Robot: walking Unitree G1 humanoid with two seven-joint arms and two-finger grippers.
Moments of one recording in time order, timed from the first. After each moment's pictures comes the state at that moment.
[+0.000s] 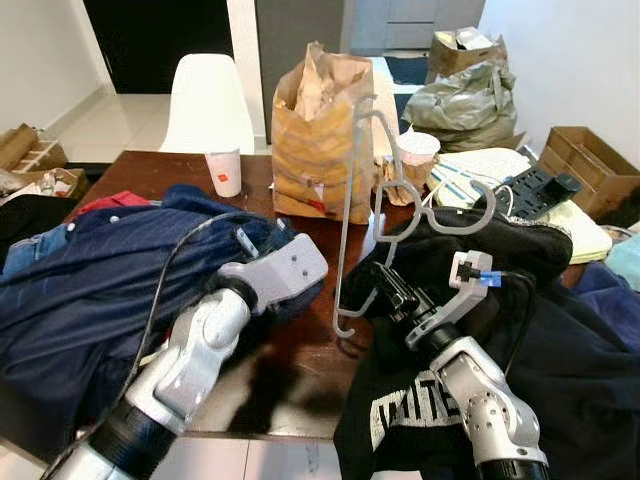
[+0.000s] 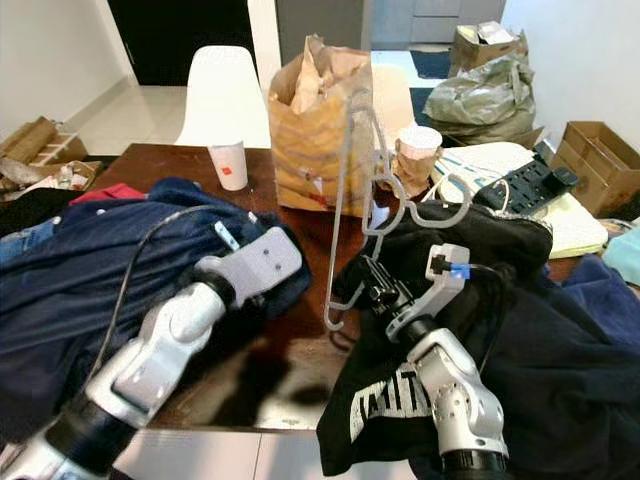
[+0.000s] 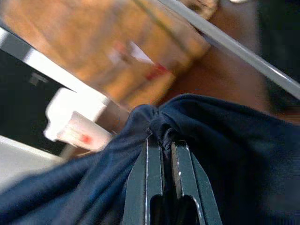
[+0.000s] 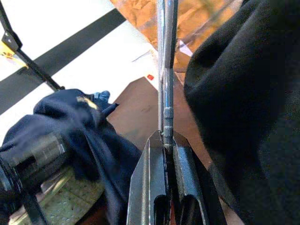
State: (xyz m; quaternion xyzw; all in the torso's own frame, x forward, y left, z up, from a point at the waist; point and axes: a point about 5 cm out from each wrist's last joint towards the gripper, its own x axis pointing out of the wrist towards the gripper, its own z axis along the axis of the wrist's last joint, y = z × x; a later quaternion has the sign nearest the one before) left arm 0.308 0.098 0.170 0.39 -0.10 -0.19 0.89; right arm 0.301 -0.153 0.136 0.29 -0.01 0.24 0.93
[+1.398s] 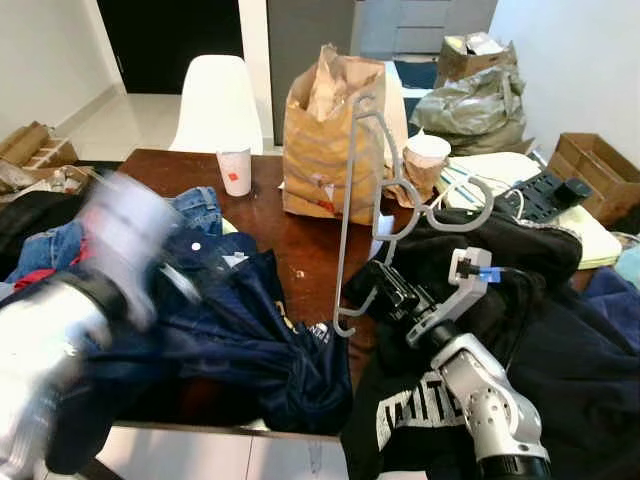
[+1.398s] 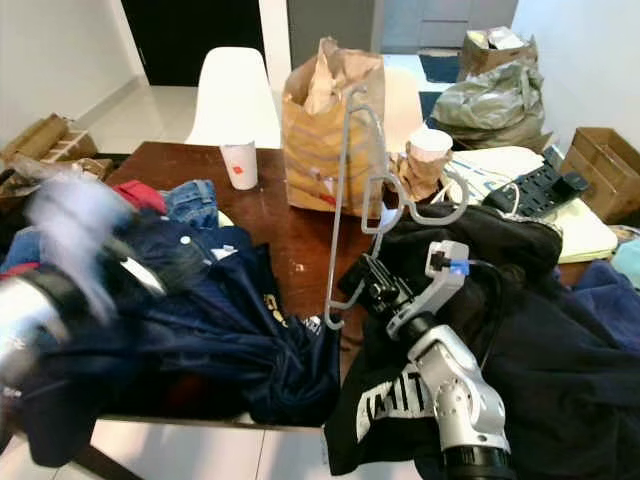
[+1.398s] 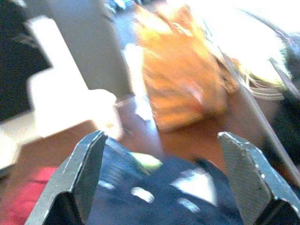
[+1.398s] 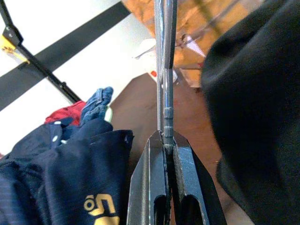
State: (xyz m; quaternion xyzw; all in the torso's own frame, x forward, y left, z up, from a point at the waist) left arm 0.253 0.239 0.290 0.12 -0.16 -0.11 0.97; right arm 0.304 -0.154 0.138 0.28 -0.01 0.24 0.93
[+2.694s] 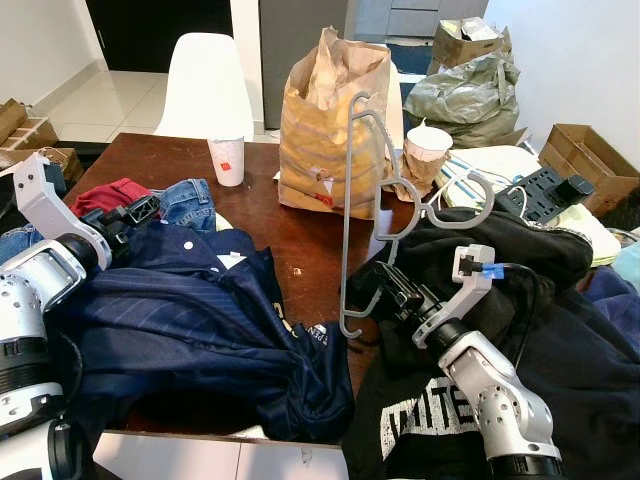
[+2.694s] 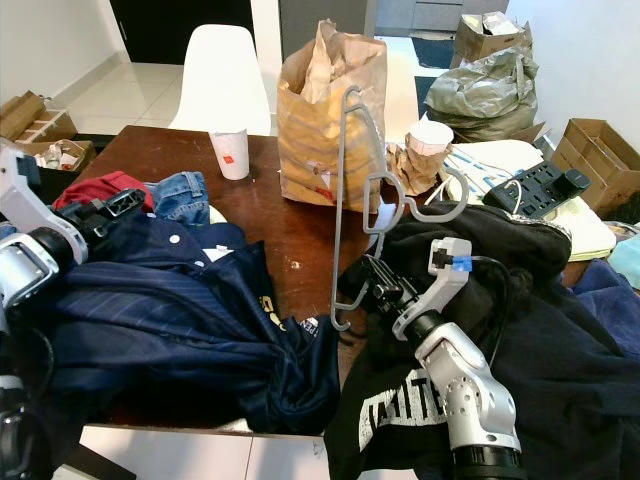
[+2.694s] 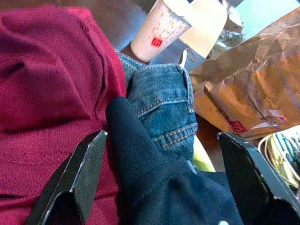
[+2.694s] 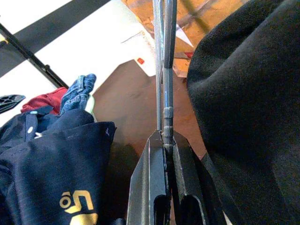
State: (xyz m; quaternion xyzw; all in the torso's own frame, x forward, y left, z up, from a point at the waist) left arm 0.337 0.283 0.229 -0.29 0.08 -0.03 0.95; right arm 0.303 -0.159 0.143 0.26 0.00 0.25 0.93
